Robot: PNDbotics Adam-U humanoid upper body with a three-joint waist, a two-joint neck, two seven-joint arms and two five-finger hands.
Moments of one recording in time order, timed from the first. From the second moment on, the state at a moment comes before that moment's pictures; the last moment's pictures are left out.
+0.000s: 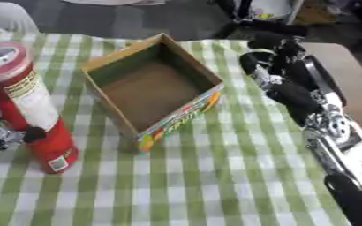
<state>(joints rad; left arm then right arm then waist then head) -0.71 0.42 -0.37 -1.43 0.27 -0.05 -0.16 -0.18 -0.64 -0.04 -1.98 -0.48 0.03 -0.17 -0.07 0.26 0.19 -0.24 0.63</state>
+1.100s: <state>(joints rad) -0.72 0.42 -0.37 -1.49 0.26 -0.04 -0.12 -0.17 -0.64 -0.04 -1.98 -0.48 0.03 -0.17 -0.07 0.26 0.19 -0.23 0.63</state>
